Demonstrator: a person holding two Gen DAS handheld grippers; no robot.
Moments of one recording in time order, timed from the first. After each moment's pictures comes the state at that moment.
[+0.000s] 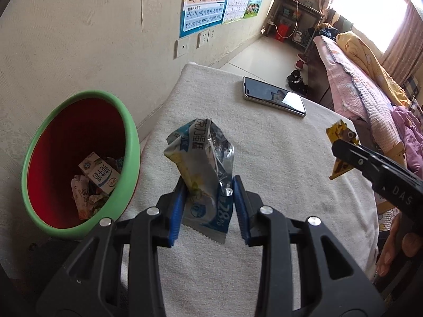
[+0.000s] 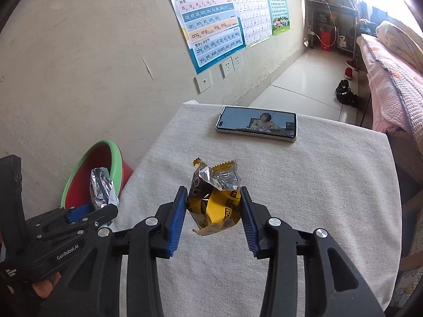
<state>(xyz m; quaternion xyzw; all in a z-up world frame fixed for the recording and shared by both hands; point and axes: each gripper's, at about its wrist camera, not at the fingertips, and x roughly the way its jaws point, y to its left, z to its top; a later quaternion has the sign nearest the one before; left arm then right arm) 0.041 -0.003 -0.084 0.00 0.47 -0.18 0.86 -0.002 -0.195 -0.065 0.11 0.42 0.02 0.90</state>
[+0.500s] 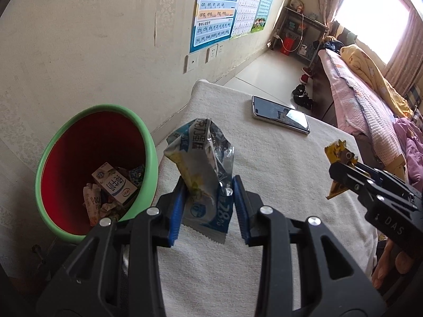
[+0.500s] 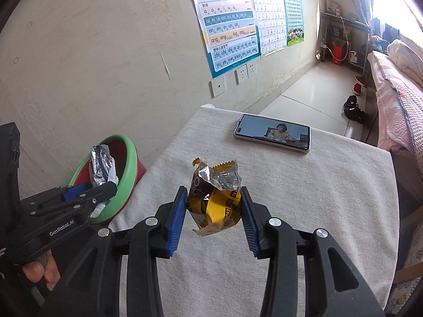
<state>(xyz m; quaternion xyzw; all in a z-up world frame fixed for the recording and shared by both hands) 0.043 0.017 -0.067 -0.02 0.45 -0.17 0.88 -0.007 -0.167 -0.055 0.07 0.41 0.05 0.91</state>
